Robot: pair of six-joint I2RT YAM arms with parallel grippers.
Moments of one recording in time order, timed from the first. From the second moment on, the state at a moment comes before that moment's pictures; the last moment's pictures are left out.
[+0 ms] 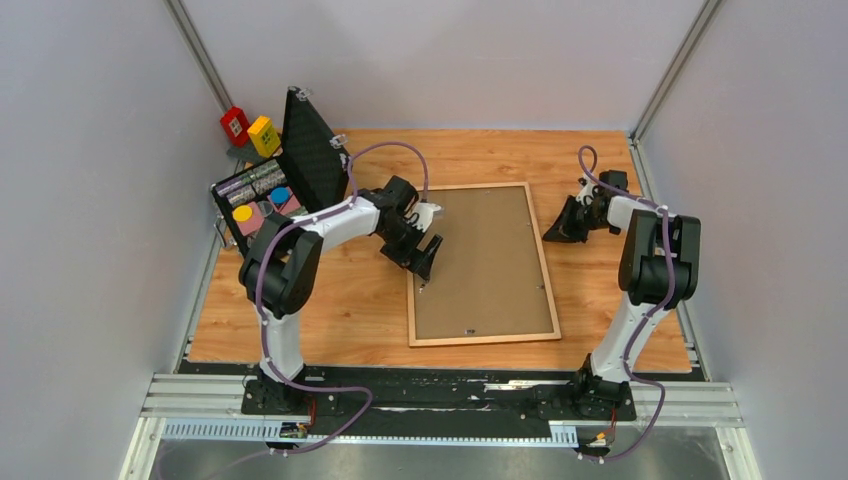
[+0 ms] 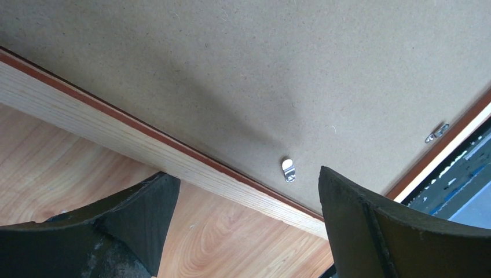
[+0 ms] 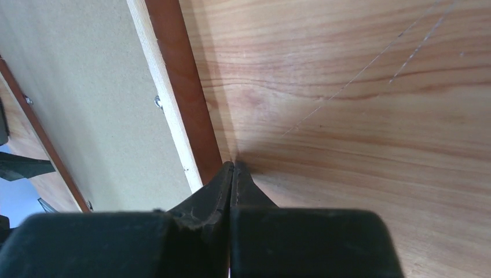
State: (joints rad) left arm -0.55 1.94 1.34 -0.67 0.46 0.09; right arm -0.18 1.95 1.21 -0.41 -0.56 0.21
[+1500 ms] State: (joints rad) left arm -0.68 1.87 1.24 -0.56 0.17 0.05; right arm -0.20 1.86 1.18 -0.43 -0.78 0.10
